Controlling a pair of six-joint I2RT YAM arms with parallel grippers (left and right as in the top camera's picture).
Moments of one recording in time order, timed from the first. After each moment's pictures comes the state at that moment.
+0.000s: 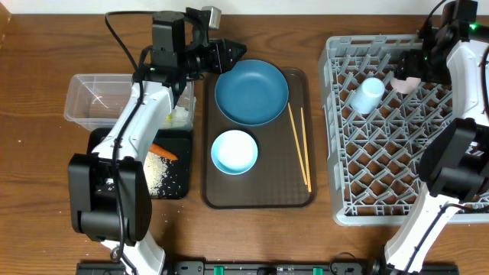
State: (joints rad) left arm -0.15 1.85 1.41 -0.11 0.75 -0.32; right arm -0.25 2.22 2.05 -1.11 -0.01 -0.09
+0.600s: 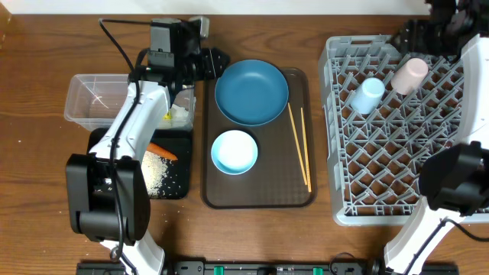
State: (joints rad) left arm -0.13 1.85 1.41 -0.33 0.49 -0.32; right arm -0.19 2.08 2.20 -1.13 -0.29 -0.12
